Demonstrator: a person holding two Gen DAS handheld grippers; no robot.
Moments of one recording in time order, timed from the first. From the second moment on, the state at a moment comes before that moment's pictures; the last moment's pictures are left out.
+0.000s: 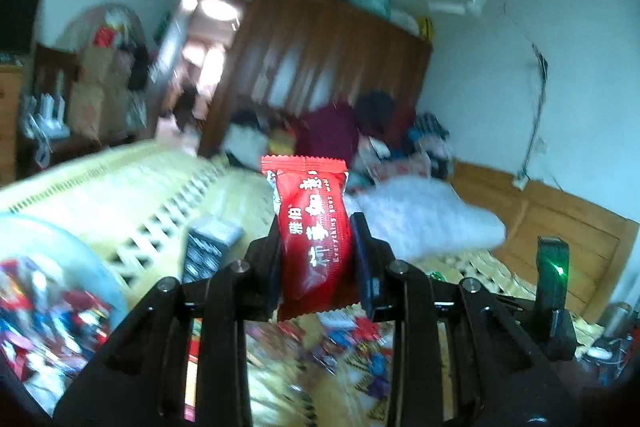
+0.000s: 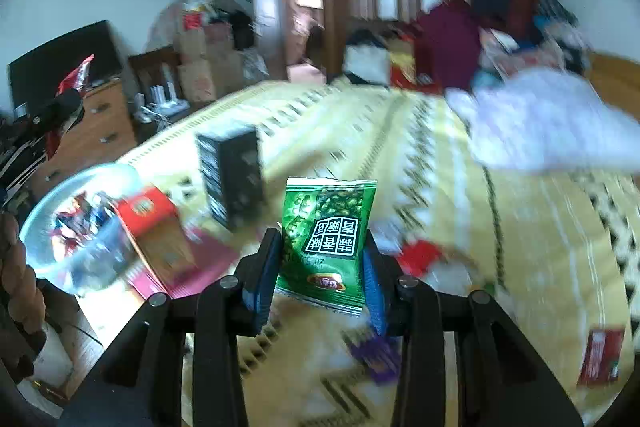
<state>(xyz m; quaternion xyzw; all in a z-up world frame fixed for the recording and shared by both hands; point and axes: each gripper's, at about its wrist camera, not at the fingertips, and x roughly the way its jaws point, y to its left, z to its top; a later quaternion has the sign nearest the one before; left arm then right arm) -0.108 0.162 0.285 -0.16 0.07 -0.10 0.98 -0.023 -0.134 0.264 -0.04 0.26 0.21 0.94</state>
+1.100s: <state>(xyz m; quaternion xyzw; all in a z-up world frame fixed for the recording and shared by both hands) -0.184 0.283 0.271 -0.06 -0.07 0.22 0.97 -0.045 0.221 0.342 -0.12 0.19 0.48 0.85</state>
